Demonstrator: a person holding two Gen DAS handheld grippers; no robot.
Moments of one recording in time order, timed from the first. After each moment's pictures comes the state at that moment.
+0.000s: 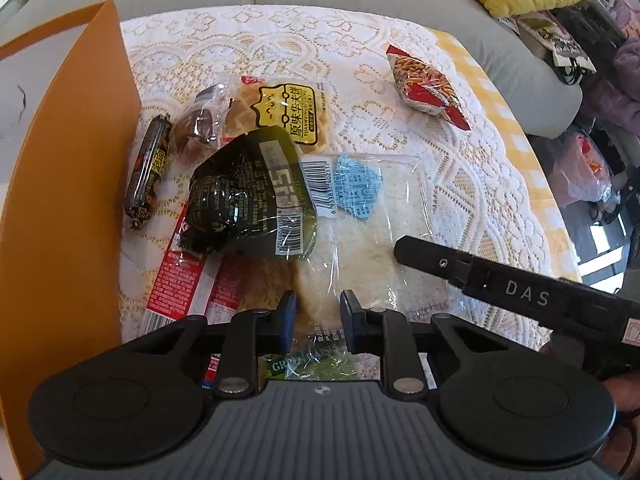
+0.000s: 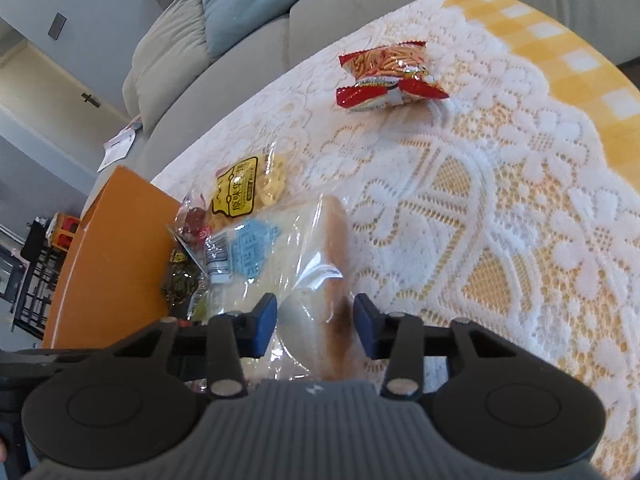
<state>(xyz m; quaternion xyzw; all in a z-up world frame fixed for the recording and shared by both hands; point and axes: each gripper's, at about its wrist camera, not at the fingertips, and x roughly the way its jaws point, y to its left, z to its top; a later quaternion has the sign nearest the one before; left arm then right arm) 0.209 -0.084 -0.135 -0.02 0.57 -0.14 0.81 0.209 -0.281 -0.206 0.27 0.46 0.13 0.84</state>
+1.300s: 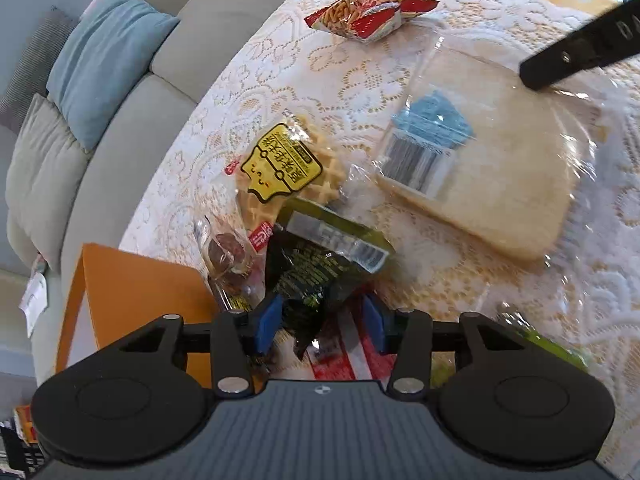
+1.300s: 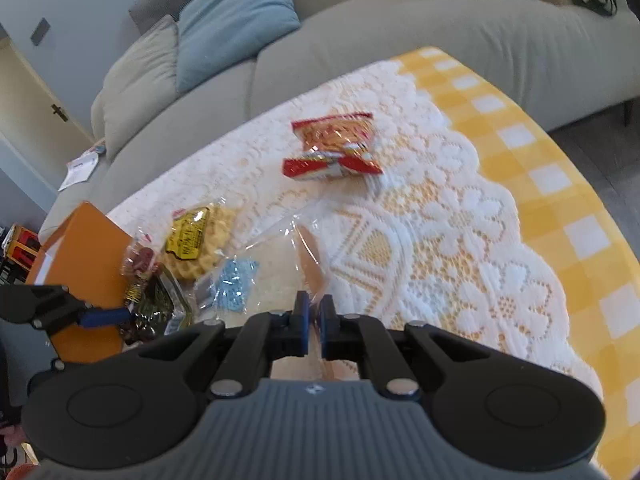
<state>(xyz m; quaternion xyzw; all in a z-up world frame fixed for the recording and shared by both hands) 0.221 -0.130 -0.165 0.43 0.45 -0.16 0.77 0.206 -0.309 -0.187 0.22 0.43 0.05 0.87</state>
